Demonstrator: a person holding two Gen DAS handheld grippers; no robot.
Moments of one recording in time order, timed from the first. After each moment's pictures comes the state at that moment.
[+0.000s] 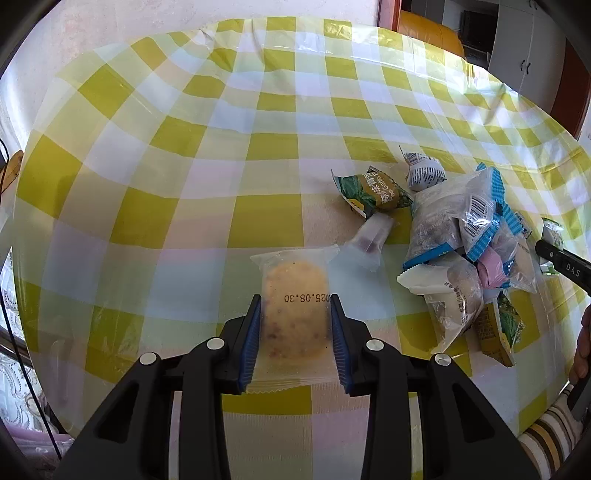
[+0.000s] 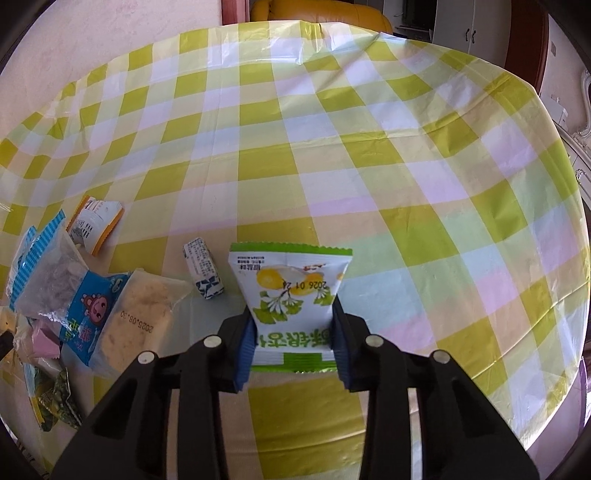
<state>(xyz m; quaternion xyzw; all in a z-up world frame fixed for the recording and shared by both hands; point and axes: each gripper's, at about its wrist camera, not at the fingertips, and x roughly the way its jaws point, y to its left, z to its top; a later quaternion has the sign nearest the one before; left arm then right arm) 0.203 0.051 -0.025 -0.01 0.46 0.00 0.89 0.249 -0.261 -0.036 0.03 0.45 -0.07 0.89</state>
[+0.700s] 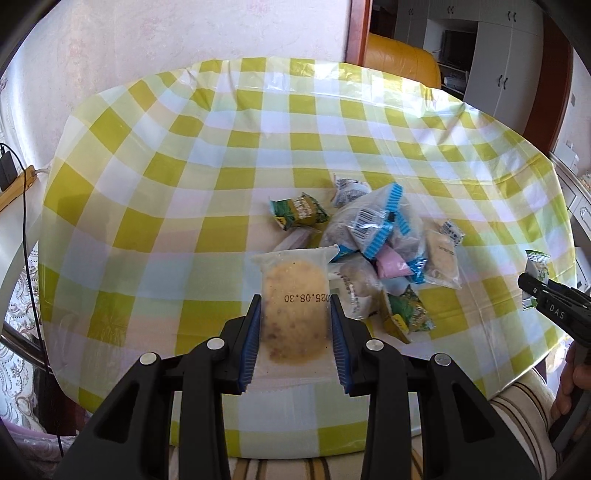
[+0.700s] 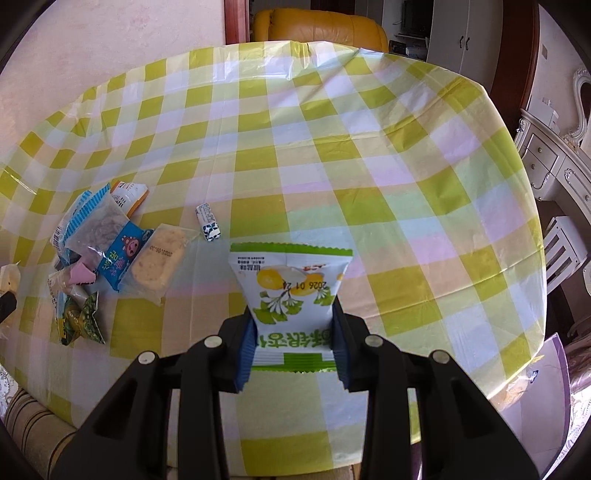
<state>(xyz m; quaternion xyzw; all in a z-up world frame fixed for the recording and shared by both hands) 0.148 0.000 0.022 -0.02 0.42 -0.04 0.91 0.167 -0.281 -0.001 0.02 0.43 -0.07 0.90</state>
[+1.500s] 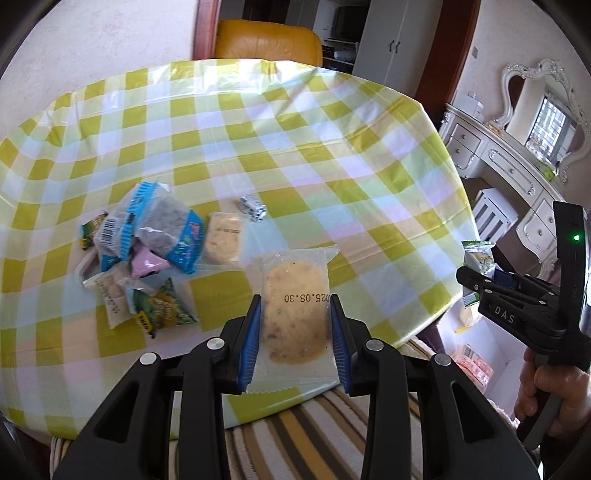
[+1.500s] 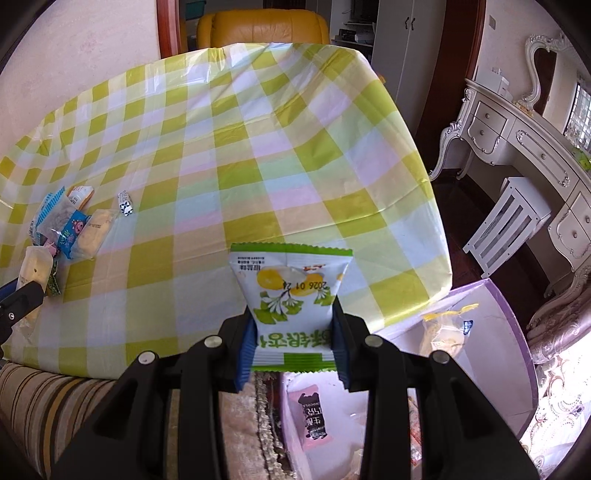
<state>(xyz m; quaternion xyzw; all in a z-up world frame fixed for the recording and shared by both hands) 0.118 -0.163 0.032 0.01 0.42 -0.24 0.87 0.079 -0.380 0.012 0.05 0.44 -0.15 0.88</state>
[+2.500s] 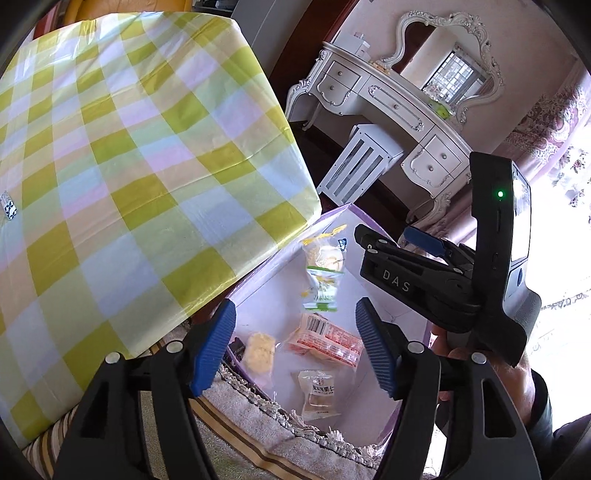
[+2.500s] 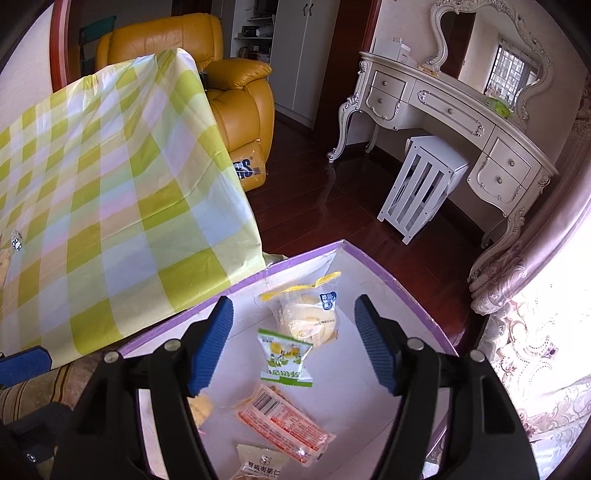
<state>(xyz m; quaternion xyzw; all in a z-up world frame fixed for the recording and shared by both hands) 0.074 -0.341 0.010 0.01 0.49 -0.45 0.75 0.014 -0.499 0.006 0.08 0.43 -0.31 0.85</state>
